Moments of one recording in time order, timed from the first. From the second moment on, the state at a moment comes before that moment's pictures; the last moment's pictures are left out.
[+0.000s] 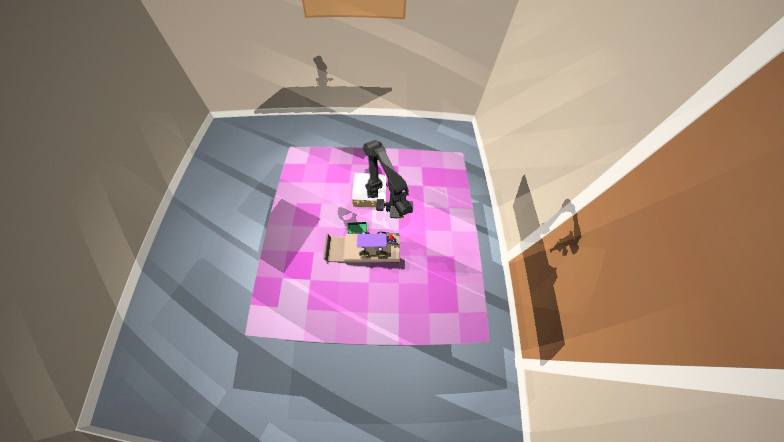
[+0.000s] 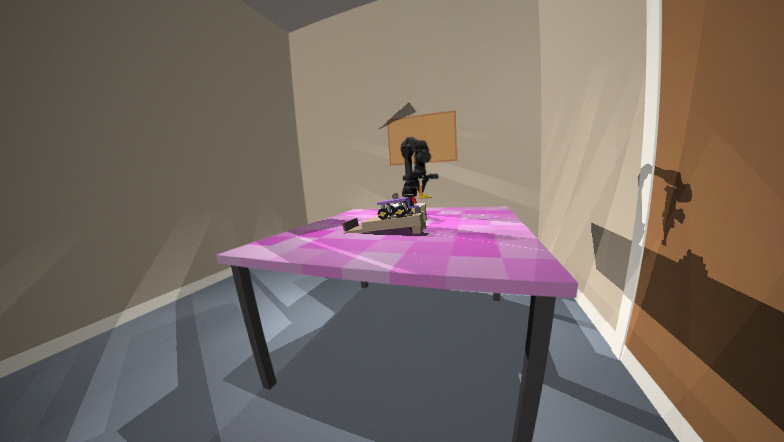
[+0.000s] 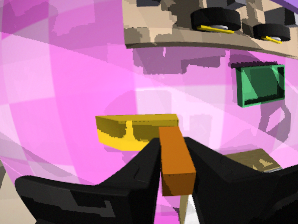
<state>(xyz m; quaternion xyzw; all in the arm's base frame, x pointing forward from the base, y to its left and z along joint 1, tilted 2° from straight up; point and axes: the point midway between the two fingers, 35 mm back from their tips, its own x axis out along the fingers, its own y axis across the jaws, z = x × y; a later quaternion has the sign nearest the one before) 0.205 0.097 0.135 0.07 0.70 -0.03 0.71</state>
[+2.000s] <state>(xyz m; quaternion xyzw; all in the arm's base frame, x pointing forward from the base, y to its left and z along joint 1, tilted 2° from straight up) 0.229 -0.101 0.109 0.05 0.70 -0.03 0.71</state>
